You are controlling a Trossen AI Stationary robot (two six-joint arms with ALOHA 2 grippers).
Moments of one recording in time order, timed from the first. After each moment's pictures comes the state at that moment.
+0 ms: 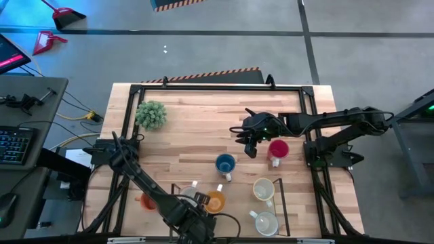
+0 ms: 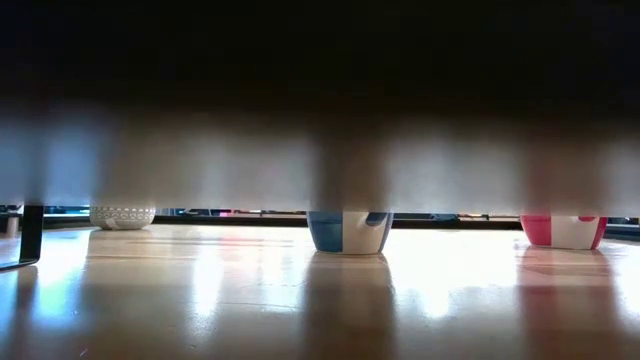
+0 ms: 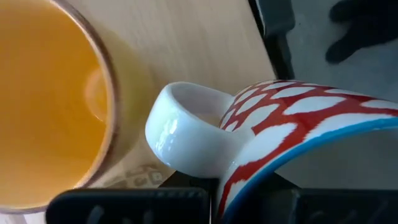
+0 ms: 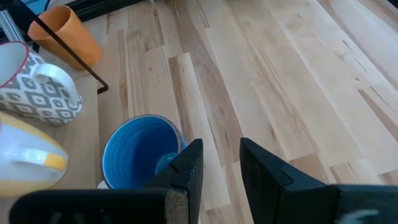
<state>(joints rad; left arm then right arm) -0.71 2.19 2.07 -1.20 -0.13 -0.35 -0.01 1.32 0.97 -0.33 0.00 0.29</state>
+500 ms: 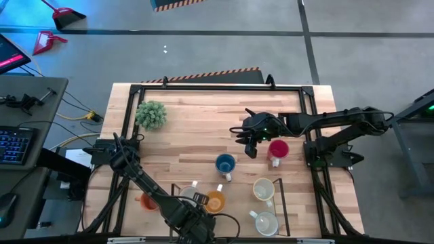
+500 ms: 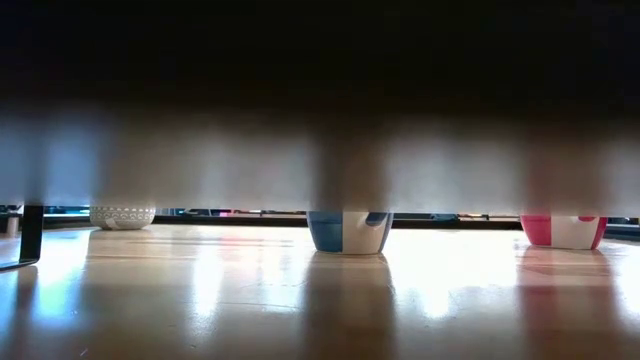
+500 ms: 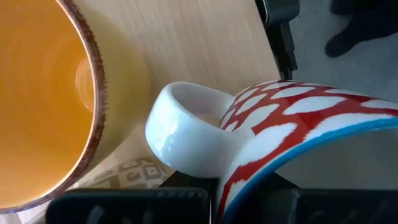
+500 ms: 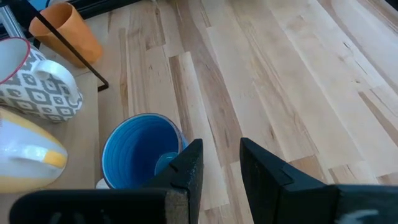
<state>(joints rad) -0.71 2.20 2.07 -1.22 -0.11 -0.37 -0.01 1.32 0.97 -0.33 0.00 0.27</state>
